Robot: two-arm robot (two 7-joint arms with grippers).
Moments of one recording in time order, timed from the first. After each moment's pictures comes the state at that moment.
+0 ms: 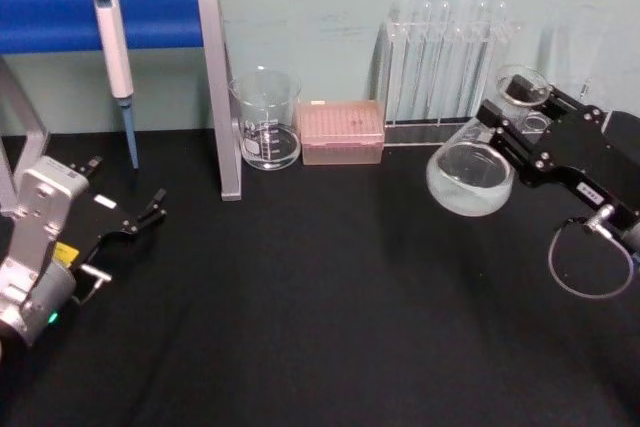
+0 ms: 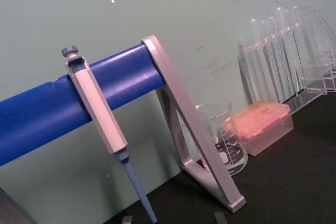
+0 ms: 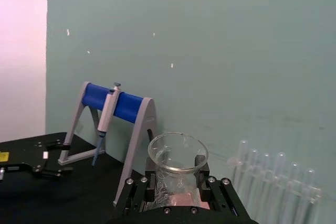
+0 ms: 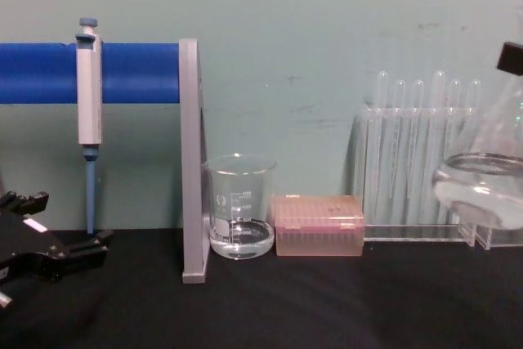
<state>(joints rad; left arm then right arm) -0.20 0.60 0.45 -1.41 -0.25 -0.12 0.03 0.07 0.59 -0.18 -1.71 0.57 -0.18 0.48</state>
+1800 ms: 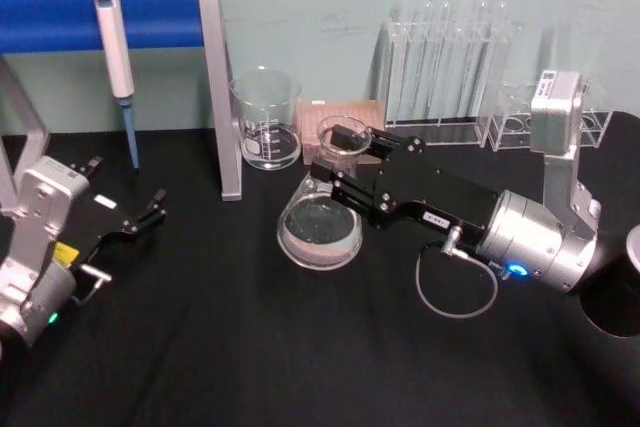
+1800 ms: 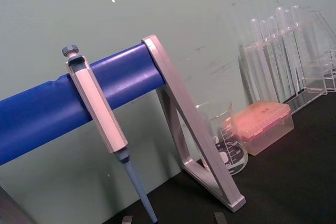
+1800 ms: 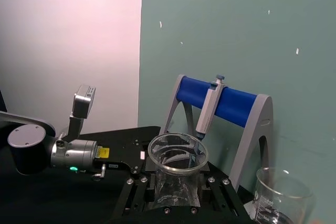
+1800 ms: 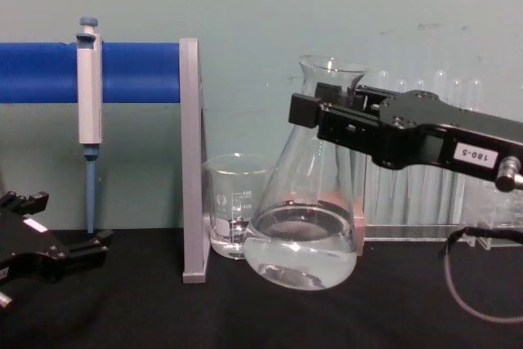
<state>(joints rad) -0.20 0.60 0.45 -1.41 -0.25 -0.12 0.03 0.33 0.49 -0.49 -1.55 0.59 -0.12 0.67</state>
